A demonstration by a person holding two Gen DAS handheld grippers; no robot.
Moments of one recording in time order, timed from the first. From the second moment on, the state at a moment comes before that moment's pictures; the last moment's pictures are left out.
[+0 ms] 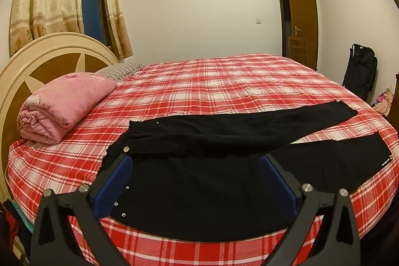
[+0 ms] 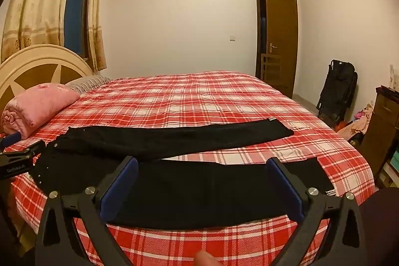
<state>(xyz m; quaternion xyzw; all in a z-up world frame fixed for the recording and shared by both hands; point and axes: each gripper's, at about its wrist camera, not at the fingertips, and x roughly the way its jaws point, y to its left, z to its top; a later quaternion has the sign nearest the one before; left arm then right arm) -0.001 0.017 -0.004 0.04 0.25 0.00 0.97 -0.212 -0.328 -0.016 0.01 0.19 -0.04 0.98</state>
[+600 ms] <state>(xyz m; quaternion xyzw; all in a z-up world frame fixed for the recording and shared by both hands) -0.001 0.004 -0.006 0.04 0.26 0.00 0.97 -0.211 -0.328 -0.019 0.00 0.20 -0.04 0.98</state>
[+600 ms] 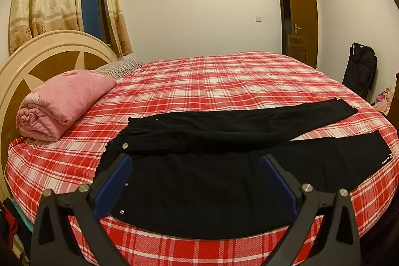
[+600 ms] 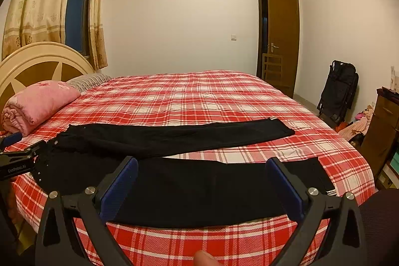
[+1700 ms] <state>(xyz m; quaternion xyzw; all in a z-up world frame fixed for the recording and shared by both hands) -0.002 0.001 -0.005 0.05 0.25 0.00 0.97 -0.211 -0.325 -0.018 0.00 0.20 -0.03 0.98</state>
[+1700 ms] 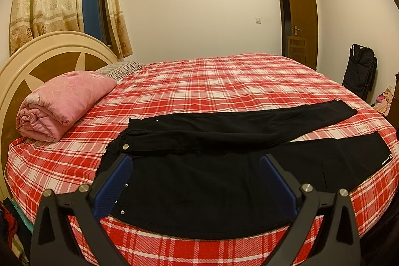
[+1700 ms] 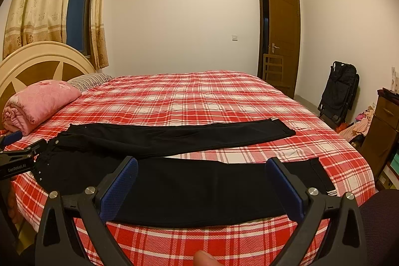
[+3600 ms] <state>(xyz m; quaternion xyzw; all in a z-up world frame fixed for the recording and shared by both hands) 0.334 0.195 -0.123 0.08 0.46 0.00 0.88 0.073 -0.551 -0.076 0.11 0.37 -0.13 0.91</state>
